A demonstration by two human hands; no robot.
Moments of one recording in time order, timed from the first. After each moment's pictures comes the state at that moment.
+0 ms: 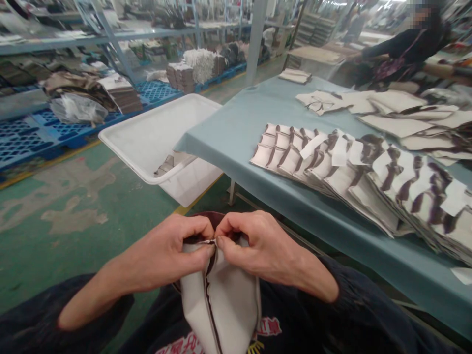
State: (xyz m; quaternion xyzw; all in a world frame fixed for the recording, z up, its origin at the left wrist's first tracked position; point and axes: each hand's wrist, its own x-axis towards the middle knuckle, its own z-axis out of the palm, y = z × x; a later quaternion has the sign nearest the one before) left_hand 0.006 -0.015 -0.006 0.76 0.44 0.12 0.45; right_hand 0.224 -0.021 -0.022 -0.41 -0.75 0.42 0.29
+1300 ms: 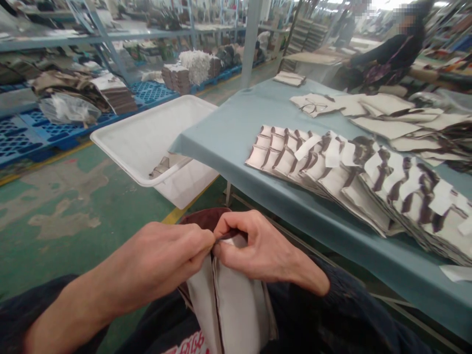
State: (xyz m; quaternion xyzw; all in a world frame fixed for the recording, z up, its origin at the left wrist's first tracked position) left_hand 0.001 -0.019 -0.002 0.94 0.27 0.18 0.10; right_hand 0.225 -0.019 -0.013 -0.43 -0.70 0.49 0.30
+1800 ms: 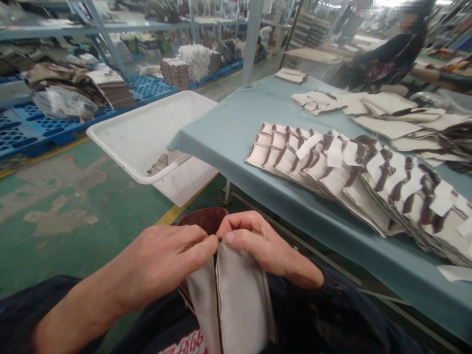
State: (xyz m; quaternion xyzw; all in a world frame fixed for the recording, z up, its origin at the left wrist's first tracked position) left_hand -0.008 -0.019 -0.025 0.96 0.23 0.16 0.06; right_hand 0.229 -0.014 -0.023 -0.37 -0.54 0.70 0.29
